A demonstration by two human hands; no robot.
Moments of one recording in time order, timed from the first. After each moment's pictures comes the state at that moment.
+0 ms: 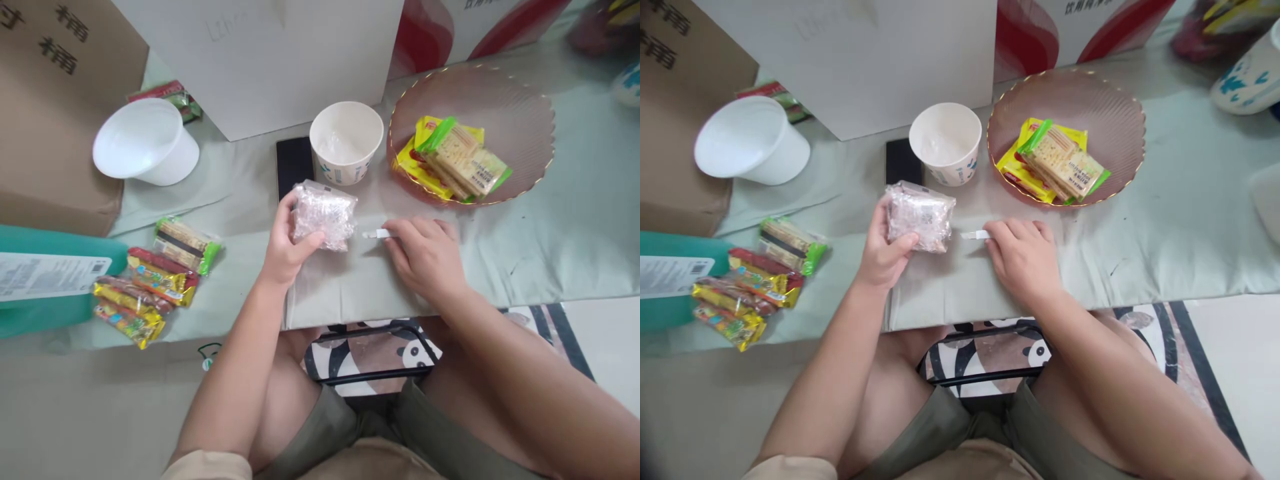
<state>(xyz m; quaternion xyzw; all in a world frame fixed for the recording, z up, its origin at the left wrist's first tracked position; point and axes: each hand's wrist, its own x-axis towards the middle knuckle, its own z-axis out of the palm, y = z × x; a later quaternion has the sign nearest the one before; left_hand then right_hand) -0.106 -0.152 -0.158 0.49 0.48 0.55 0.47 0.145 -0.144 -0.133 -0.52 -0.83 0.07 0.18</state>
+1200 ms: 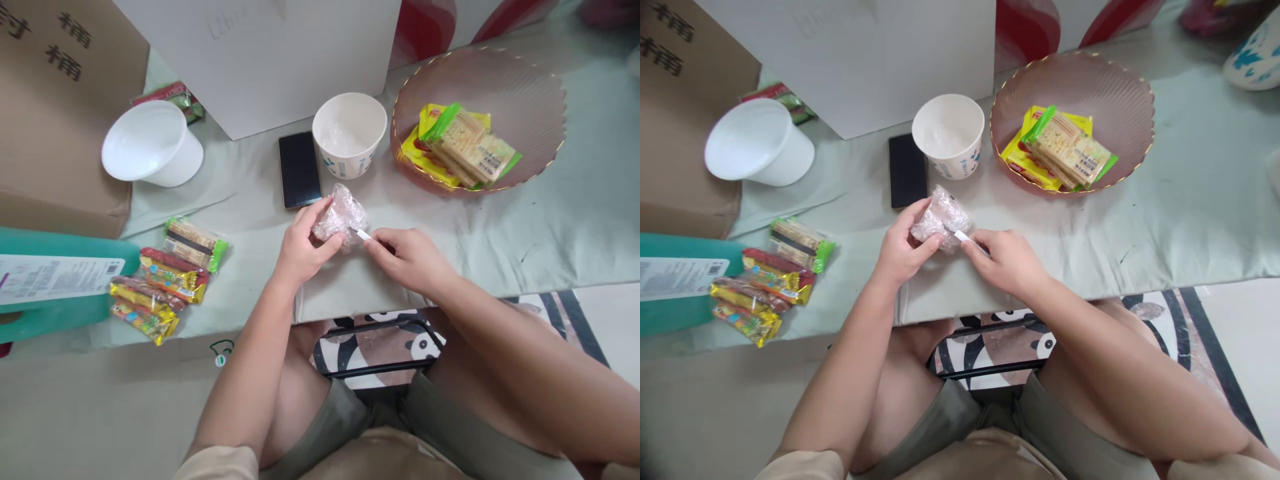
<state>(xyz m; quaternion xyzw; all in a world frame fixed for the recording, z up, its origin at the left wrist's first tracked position) -0.103 -0.160 -0.151 0.62 0.56 0.42 0.35 0.114 -0.147 -0.104 -0.51 -0.75 0.40 0.12</state>
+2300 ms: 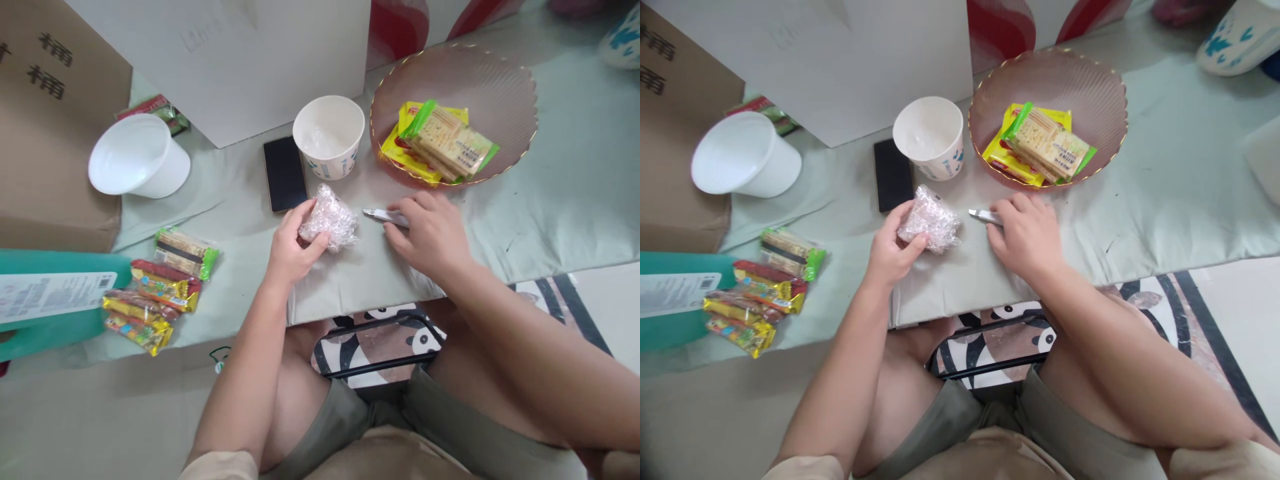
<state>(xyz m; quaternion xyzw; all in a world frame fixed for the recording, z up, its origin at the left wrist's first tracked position) -0.101 -0.157 -0.151 0.62 0.58 0.41 0.32 0.151 -0.134 -0.127 -0.56 -0.80 0.10 0.18</state>
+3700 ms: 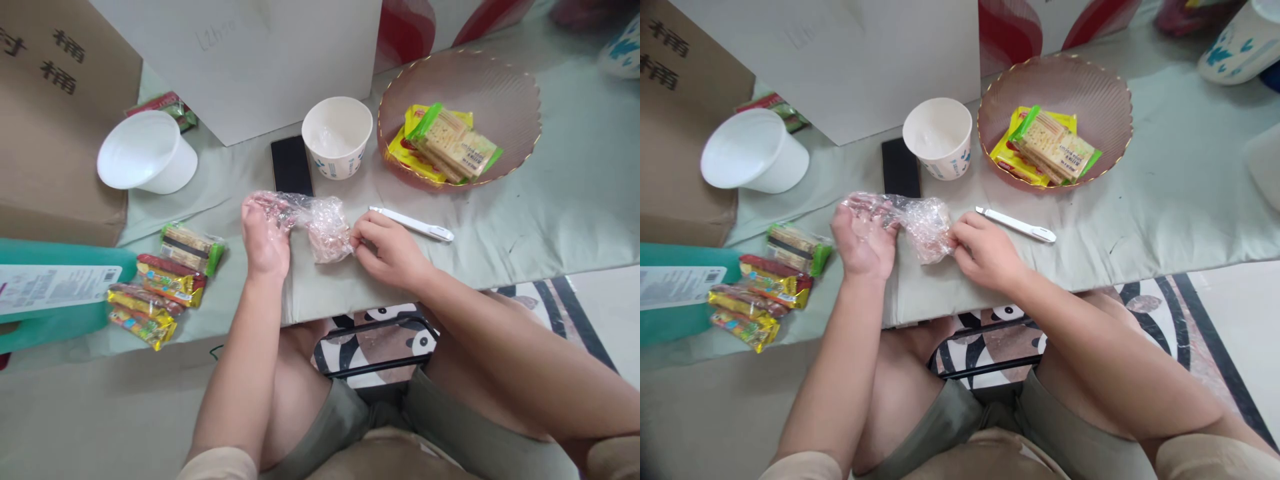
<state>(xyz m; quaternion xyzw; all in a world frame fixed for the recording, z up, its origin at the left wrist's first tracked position) -0.116 -0.147 -0.141 0.26 0.49 0.70 0.45 0.107 -0.147 -0.129 -0.37 -0.81 0.32 0.33</state>
